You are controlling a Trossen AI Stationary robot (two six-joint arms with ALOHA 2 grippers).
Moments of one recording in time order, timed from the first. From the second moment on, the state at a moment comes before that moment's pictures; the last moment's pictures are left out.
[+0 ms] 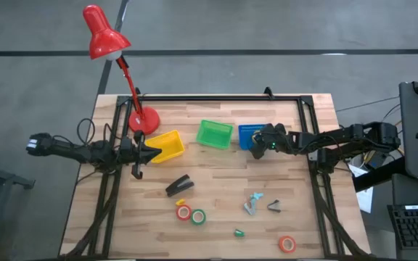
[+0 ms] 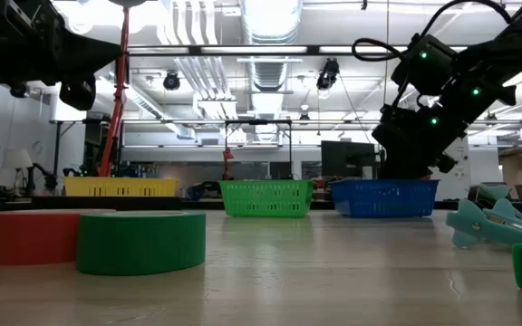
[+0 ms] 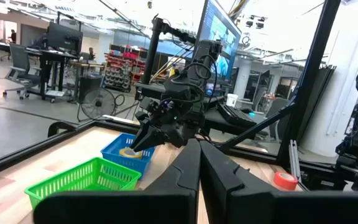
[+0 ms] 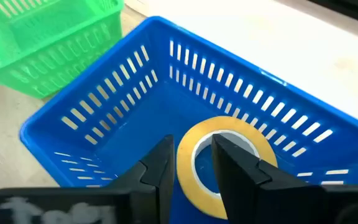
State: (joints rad) left arm -0.18 0.29 0.01 0.41 -0.29 -0.16; right arm -0.22 1.26 0.38 0.06 0.41 0.53
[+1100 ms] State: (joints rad) left arm -0.18 0.29 0.01 0.41 -0.29 -0.16; right arm 0.32 0.87 0.46 -0.18 -0.10 0.62
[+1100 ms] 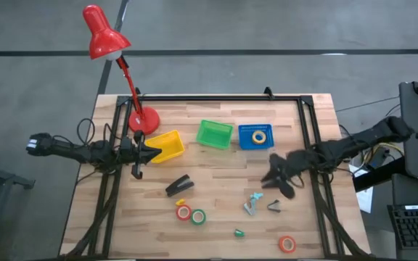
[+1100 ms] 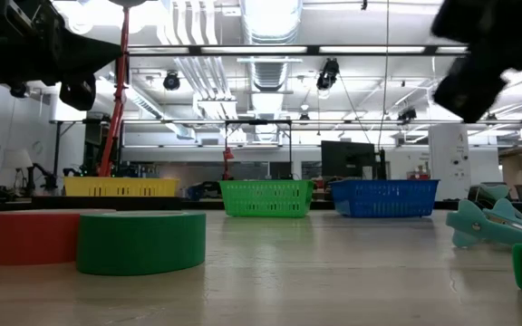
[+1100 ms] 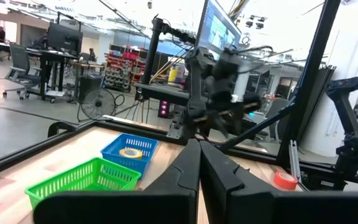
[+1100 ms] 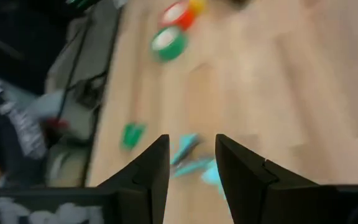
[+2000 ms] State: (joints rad) left arm -0.18 0.29 0.01 0.41 -0.29 -0.16; right arm 0.93 1.38 0.77 -0.45 -0.03 1.13
